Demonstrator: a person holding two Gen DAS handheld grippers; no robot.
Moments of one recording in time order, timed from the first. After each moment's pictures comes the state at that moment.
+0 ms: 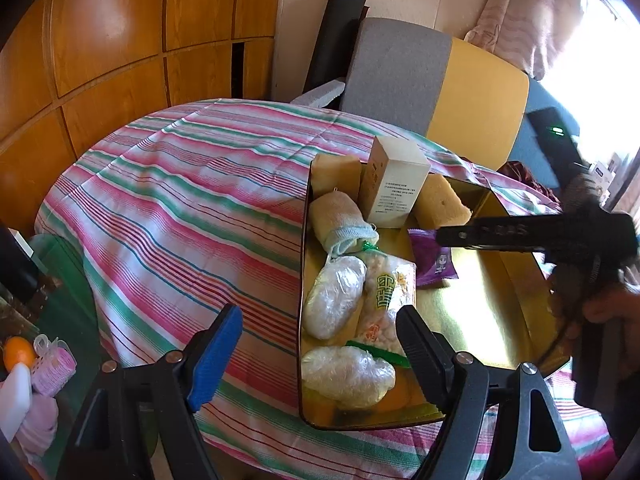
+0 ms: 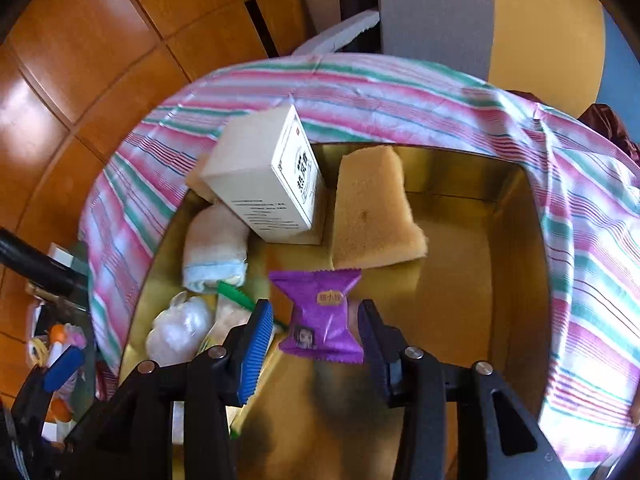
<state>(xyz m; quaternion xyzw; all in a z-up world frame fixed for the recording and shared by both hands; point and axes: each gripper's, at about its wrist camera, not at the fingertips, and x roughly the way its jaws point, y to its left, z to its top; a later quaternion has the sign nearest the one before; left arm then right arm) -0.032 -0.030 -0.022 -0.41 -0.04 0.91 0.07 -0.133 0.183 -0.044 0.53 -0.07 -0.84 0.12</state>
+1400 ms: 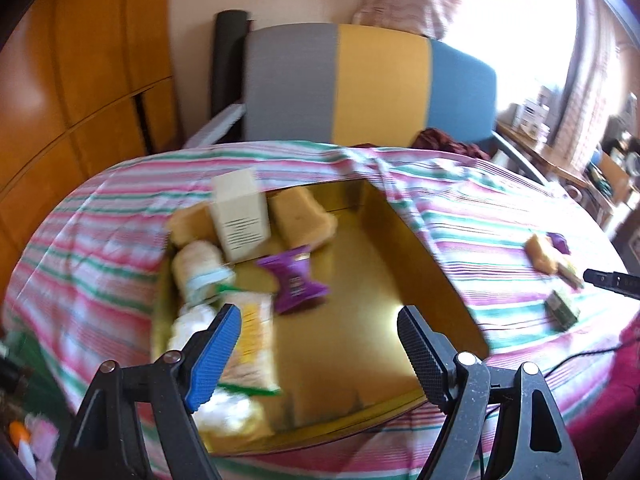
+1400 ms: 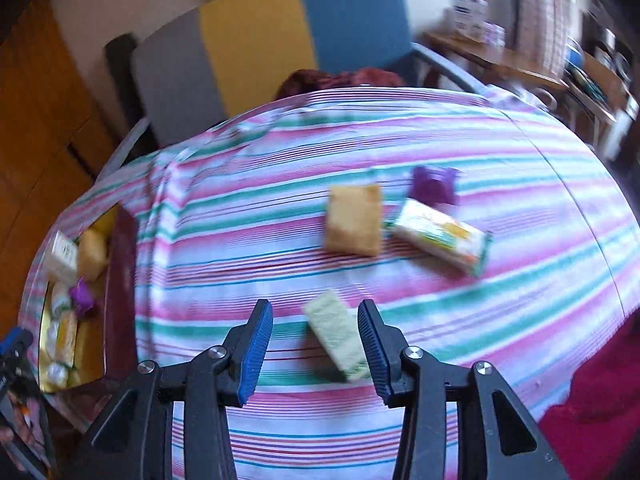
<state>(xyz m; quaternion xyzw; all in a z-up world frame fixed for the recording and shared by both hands) -0.021 0.098 0.013 -0.38 0.06 0.90 0.21 0.112 0.480 -0.008 0.43 -0.22 -0.85 -0.21</state>
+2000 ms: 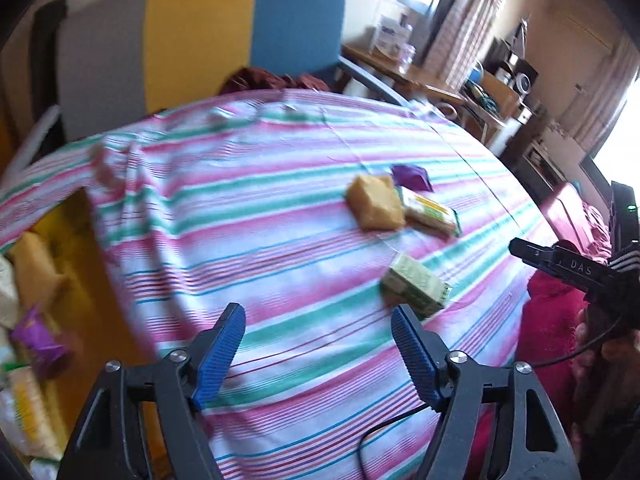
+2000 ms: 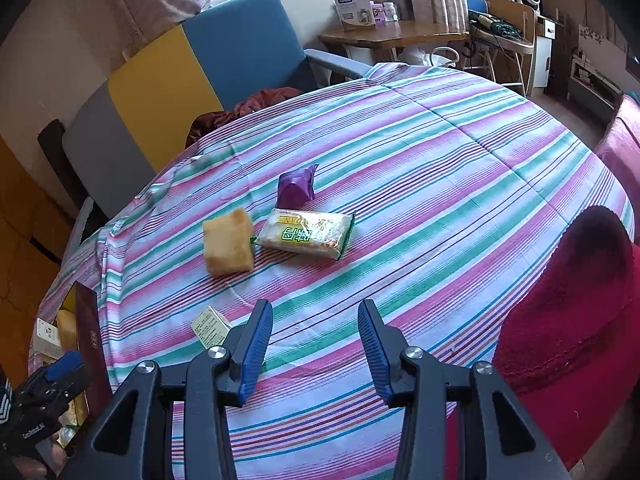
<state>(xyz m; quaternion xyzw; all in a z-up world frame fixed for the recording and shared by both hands) 0.002 0.325 -0.006 -0.47 0.11 0.76 0.43 0.185 0.542 -0.013 0.38 -0.31 -0.82 -0.30</state>
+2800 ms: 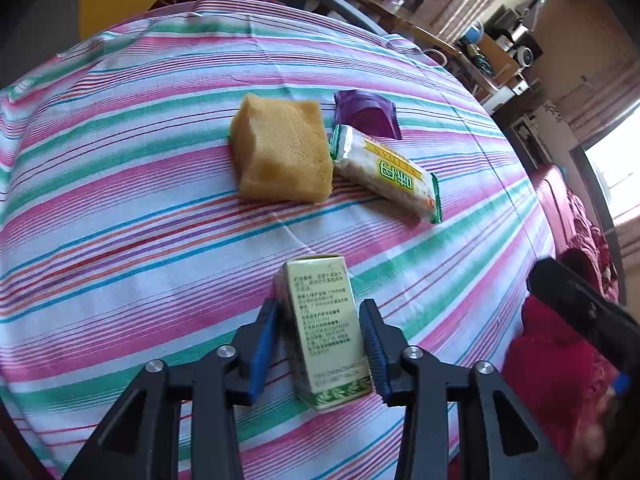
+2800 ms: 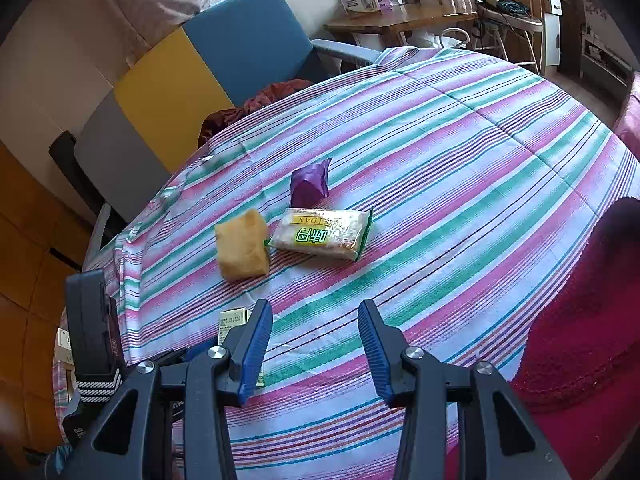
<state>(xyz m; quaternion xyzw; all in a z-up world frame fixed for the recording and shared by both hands) 0.014 0.446 -0.081 -0.56 0.10 0.69 0.45 0.175 0.557 -0.020 0.38 -0.35 -0.82 -0.26</state>
